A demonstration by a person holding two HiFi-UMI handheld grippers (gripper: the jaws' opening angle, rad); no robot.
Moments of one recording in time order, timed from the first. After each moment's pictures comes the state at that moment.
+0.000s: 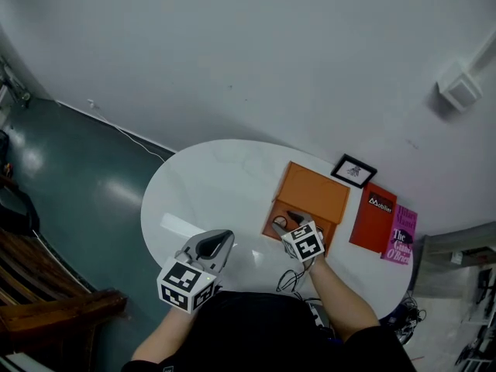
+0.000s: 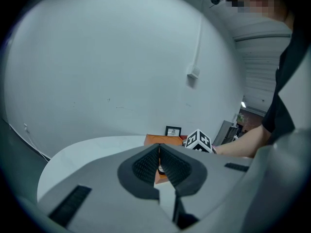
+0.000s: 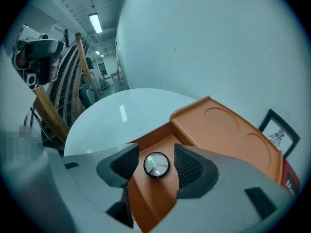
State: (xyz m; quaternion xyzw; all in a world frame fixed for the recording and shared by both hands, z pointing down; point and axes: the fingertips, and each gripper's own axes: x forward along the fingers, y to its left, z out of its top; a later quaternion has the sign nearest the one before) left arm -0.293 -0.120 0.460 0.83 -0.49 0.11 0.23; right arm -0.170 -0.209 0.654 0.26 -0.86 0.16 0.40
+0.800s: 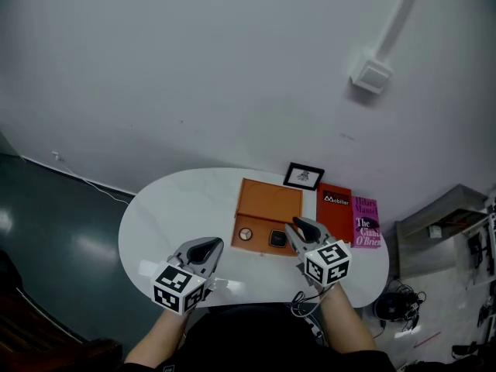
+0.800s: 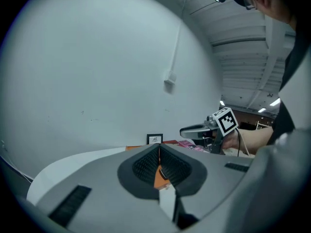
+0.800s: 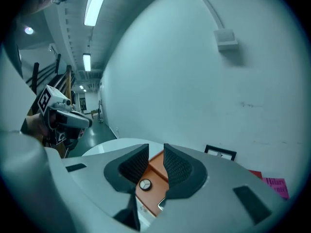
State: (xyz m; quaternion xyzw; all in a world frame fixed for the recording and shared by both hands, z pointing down) left arm -0.243 -0.113 0.420 0.90 -0.40 0.10 0.16; right arm -0.071 -0.175 0.445 0.43 -0.88 0.11 0.18
